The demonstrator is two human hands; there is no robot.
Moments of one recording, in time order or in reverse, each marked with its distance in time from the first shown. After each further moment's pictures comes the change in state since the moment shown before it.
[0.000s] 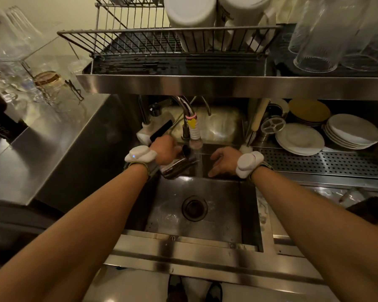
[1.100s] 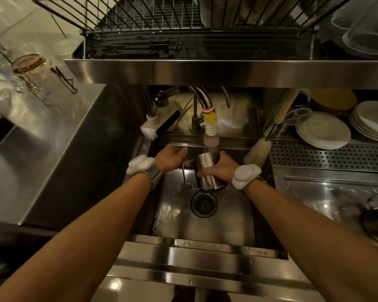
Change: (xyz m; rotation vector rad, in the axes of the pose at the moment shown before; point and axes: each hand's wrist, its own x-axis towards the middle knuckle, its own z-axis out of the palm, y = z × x) left_hand 0.025 -0.041 0.031 -0.335 -0.164 -0.180; right_hand 0.068 0.009 0.069 0.325 0.084 0.125
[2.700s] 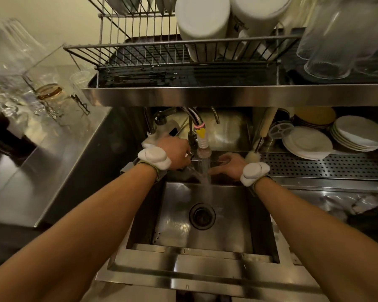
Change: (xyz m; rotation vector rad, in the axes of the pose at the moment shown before) left_hand -0.027 0.062 -0.038 0.921 0.128 0.488; right_hand -0.033 -0.018 -0.048 -0.049 0.103 -0.061
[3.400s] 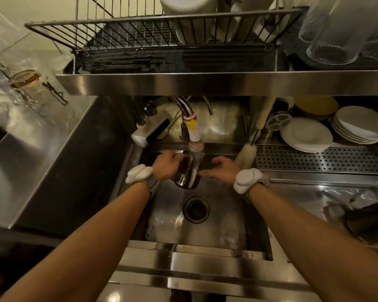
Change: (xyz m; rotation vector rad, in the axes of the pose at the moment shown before) left_hand 0.000 0.021 0.068 -0.844 -0.032 -0.515; right_hand 0.004 0.026 0.016 0.047 -0.092 0.024
